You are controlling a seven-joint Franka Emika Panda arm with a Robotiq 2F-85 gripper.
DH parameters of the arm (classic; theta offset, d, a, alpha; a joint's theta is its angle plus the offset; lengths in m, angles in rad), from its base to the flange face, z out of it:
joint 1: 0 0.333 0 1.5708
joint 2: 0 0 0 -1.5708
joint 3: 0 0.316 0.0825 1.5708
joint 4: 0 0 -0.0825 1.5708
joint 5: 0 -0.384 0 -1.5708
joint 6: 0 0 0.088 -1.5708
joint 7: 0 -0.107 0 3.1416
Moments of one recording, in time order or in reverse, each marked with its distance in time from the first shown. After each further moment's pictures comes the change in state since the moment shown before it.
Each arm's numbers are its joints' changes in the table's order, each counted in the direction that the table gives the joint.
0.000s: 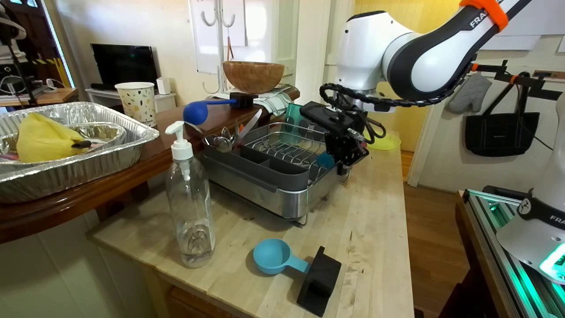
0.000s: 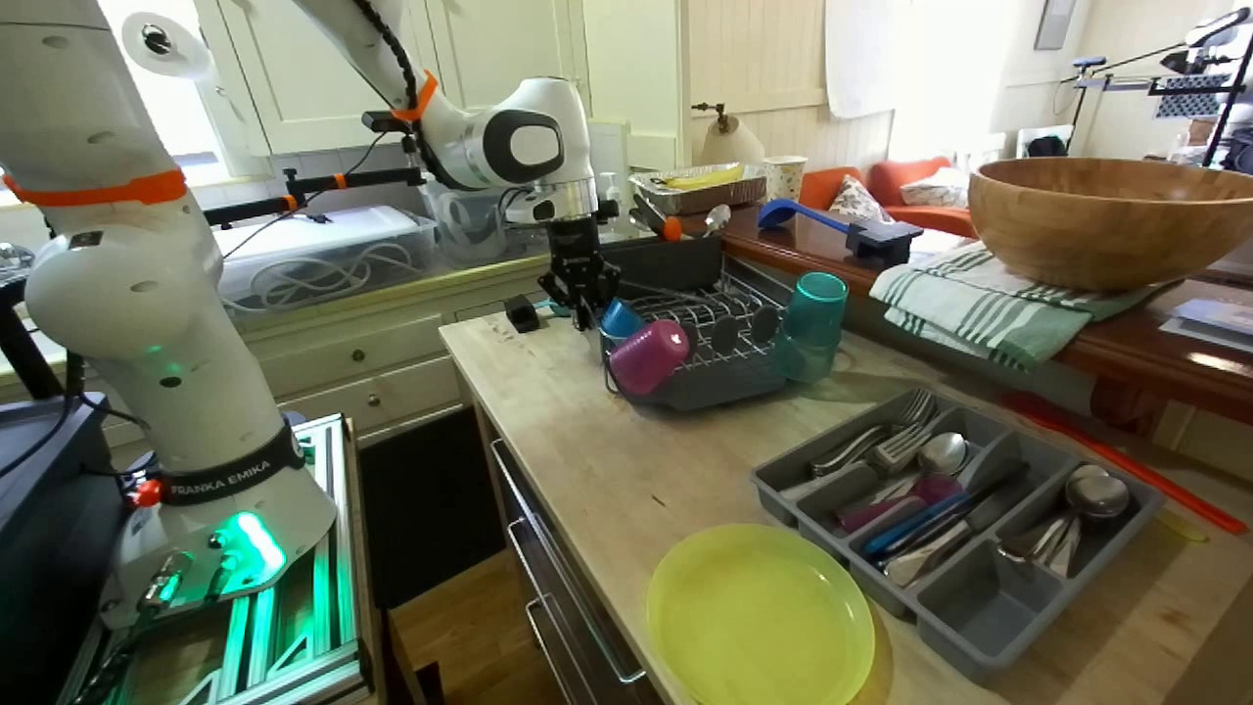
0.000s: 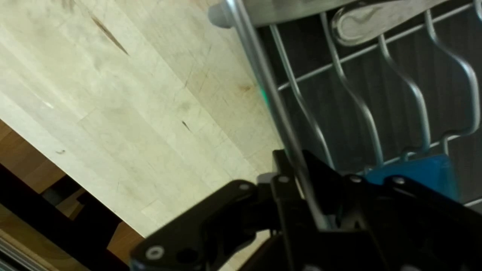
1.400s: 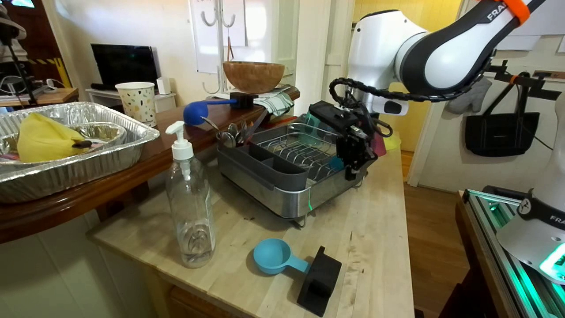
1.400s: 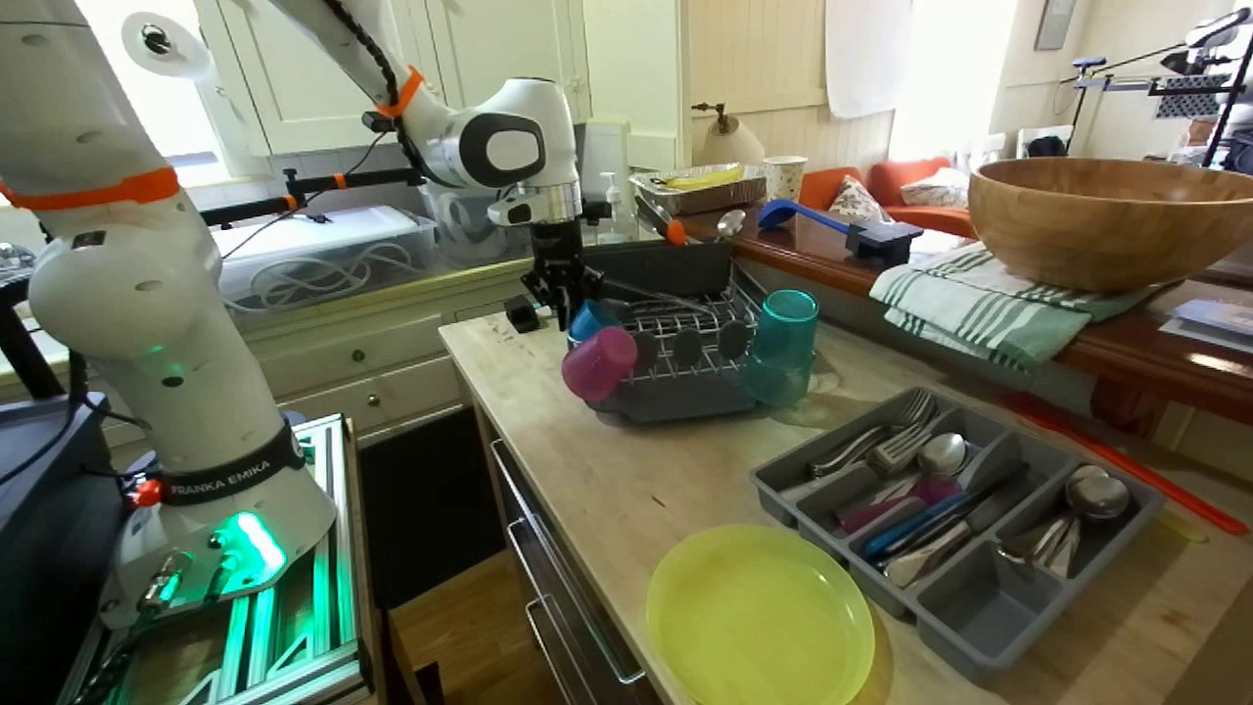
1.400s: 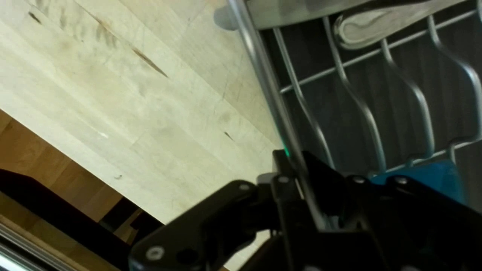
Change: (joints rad) arm 0.020 0.066 0.003 -0.079 -0.124 0.018 -0.099
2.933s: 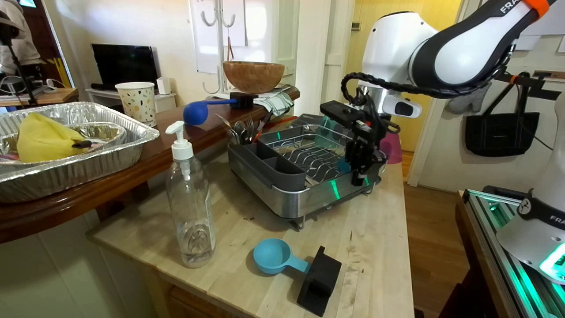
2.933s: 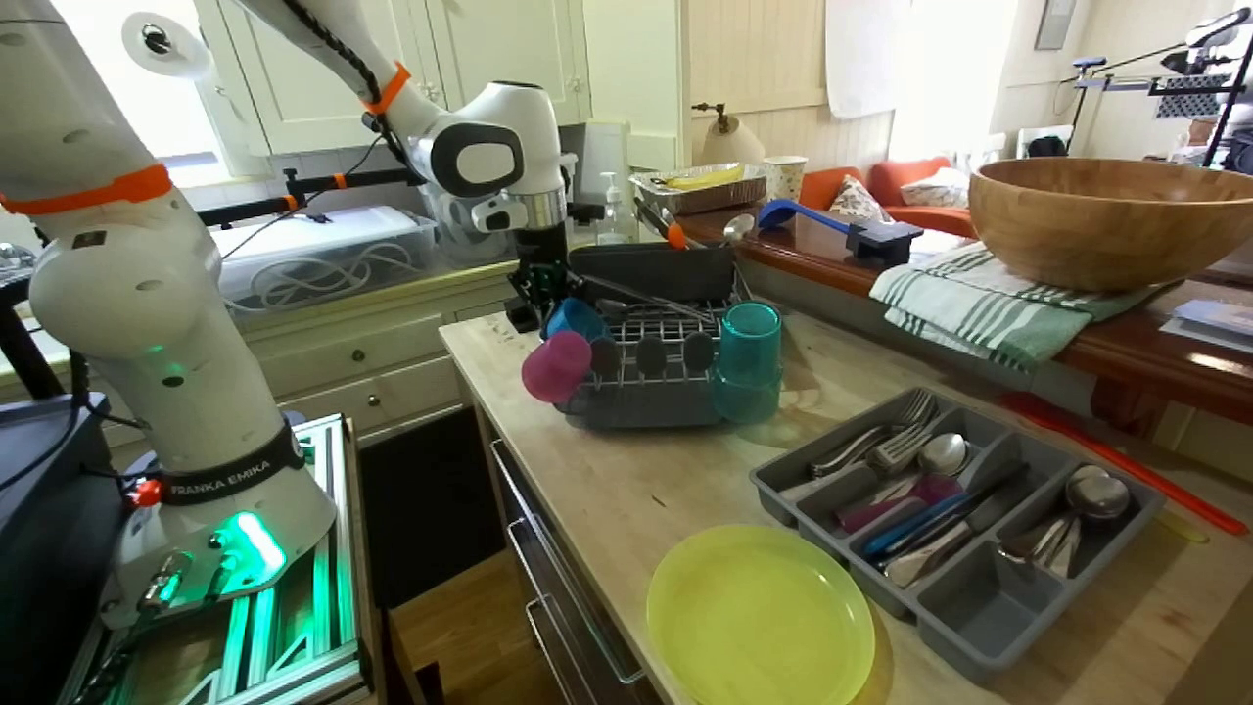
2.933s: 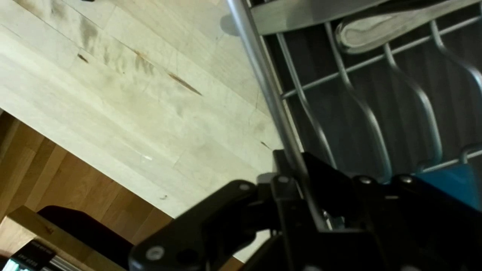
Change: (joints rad) arm 0.004 0.062 0.013 -0.090 -0.196 0.070 -0.002
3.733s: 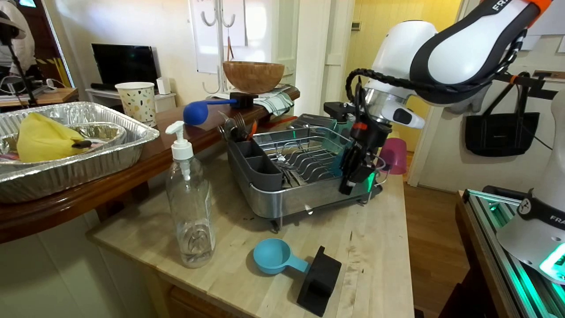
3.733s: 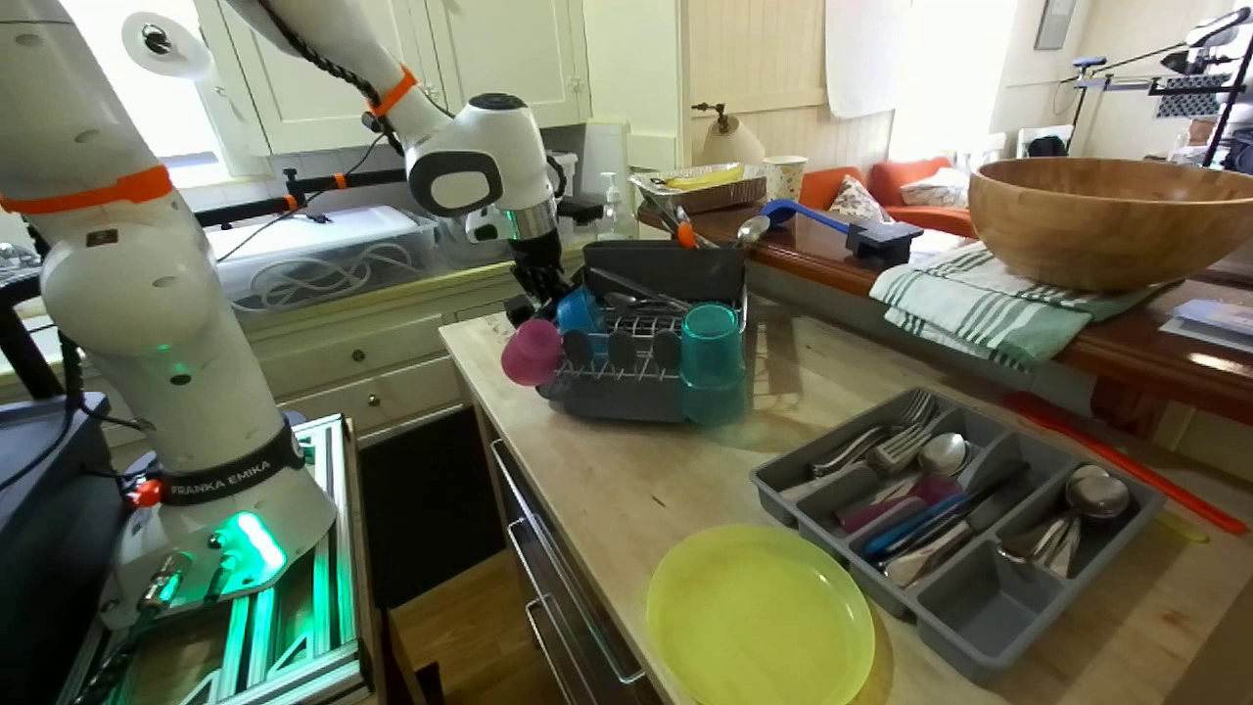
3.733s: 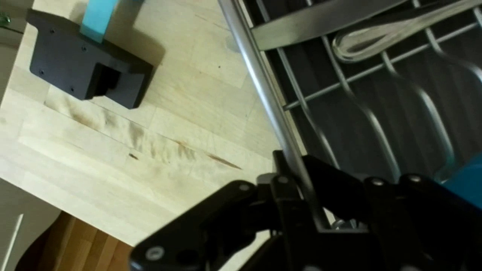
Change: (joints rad) arm 0.081 -0.027 0.020 -0.048 -0.382 0.233 0.033
